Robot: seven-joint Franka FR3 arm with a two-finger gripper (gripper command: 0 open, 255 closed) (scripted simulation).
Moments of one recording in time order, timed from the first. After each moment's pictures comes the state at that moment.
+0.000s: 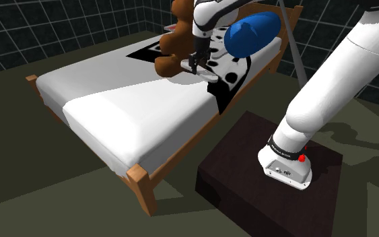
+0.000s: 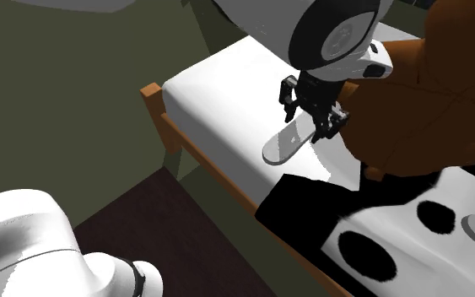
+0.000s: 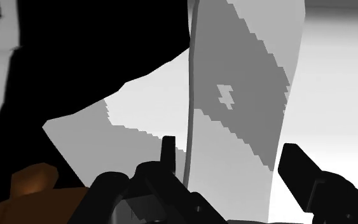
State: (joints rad) arm -0.08 -0.15 -0.03 -2.28 0.02 2.14 -0.09
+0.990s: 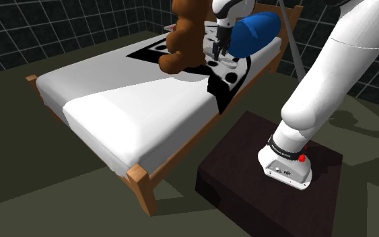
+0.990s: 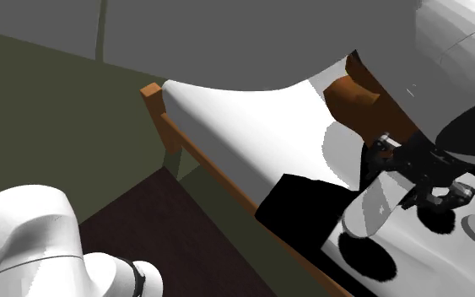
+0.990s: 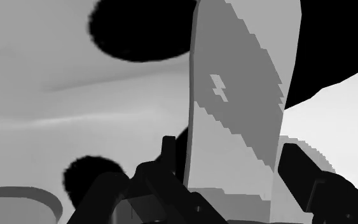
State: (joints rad) arm -0.25 0.01 -0.23 -2.08 0.03 2.09 -0.47
